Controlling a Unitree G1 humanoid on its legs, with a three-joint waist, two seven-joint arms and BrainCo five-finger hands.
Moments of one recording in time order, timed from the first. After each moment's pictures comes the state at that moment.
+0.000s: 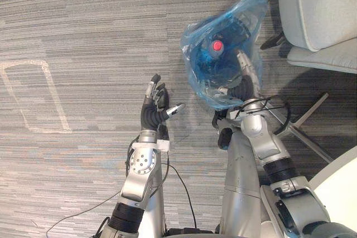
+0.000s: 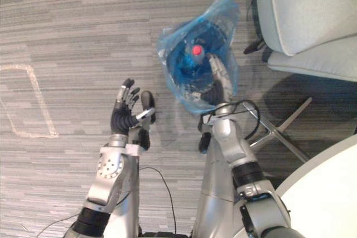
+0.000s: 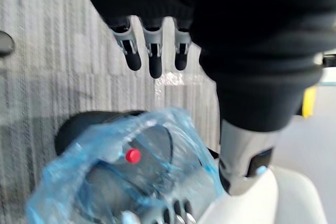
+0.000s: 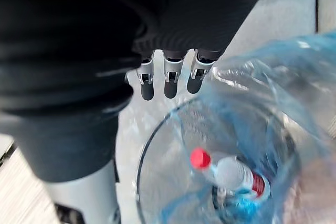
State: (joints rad) left arm -0.10 0.03 -0.22 -0.13 -0.04 -0.17 0.21; right arm -0.50 -0.29 0.18 0.28 -0.51 -0.15 -0.33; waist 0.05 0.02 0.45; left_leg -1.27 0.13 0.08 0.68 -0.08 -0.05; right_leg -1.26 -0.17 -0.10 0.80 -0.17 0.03
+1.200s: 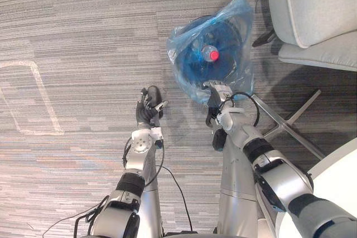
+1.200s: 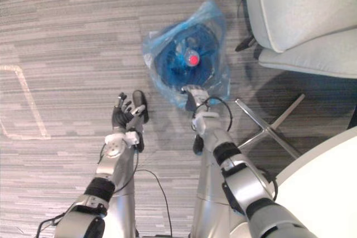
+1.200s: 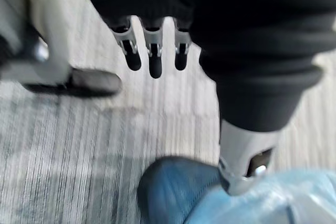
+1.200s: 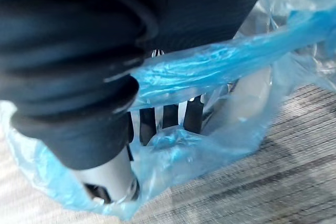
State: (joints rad) left arm -0.43 0.04 -0.02 0.57 -0.23 -0.23 0.30; right arm -0.83 -0.22 0.37 0.86 -0.73 -0.06 -0.35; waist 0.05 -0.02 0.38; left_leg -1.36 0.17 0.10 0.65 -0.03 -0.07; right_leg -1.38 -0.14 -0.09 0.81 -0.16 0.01
